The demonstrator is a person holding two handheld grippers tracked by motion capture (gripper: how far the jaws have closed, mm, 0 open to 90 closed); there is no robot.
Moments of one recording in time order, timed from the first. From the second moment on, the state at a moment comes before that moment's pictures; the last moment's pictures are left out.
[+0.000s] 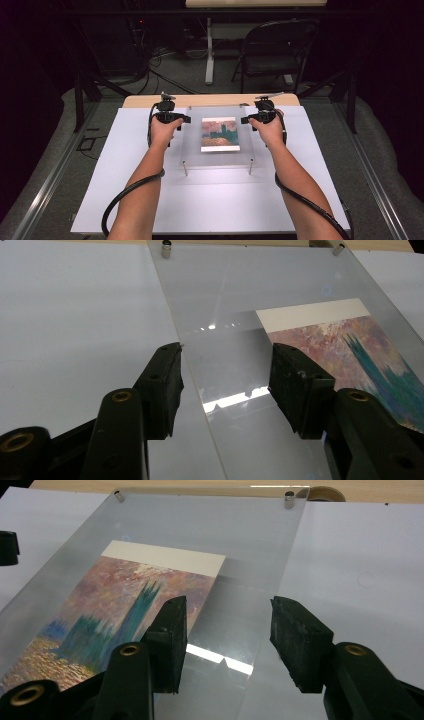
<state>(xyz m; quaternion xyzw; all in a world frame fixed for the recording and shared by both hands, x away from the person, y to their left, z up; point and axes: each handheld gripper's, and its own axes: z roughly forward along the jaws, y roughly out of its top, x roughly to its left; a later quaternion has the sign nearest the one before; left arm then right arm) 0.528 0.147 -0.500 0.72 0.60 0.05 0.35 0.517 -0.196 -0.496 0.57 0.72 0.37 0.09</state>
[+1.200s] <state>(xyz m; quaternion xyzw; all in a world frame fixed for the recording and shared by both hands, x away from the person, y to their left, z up) 0.533 0.141 -0.529 0.72 0.61 -0.03 0.34 0.526 -0.201 -0.532 0.61 0.70 0.38 -0.02</state>
